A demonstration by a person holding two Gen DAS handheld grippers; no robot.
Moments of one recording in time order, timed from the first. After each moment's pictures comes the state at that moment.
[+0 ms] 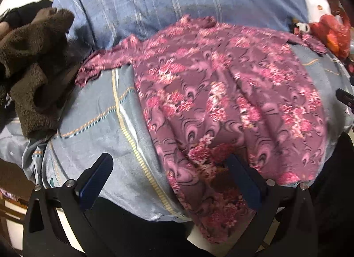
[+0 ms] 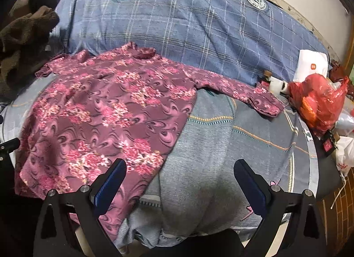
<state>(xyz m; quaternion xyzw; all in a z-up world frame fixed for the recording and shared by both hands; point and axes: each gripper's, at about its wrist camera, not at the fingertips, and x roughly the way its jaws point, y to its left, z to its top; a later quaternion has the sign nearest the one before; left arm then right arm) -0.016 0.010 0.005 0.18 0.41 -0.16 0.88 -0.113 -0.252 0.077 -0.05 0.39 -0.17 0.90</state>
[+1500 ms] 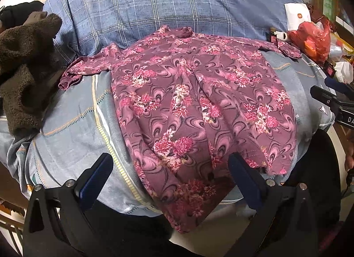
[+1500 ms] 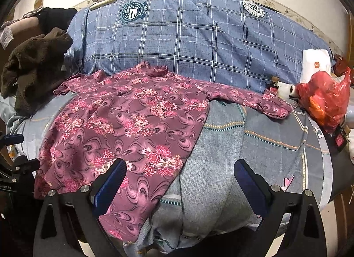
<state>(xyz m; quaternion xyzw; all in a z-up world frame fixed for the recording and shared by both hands) -0.043 0.000 0.013 0.14 0.40 -0.22 0.88 -0.138 -0.242 0.084 -0.01 0.33 -0.13 0.93</state>
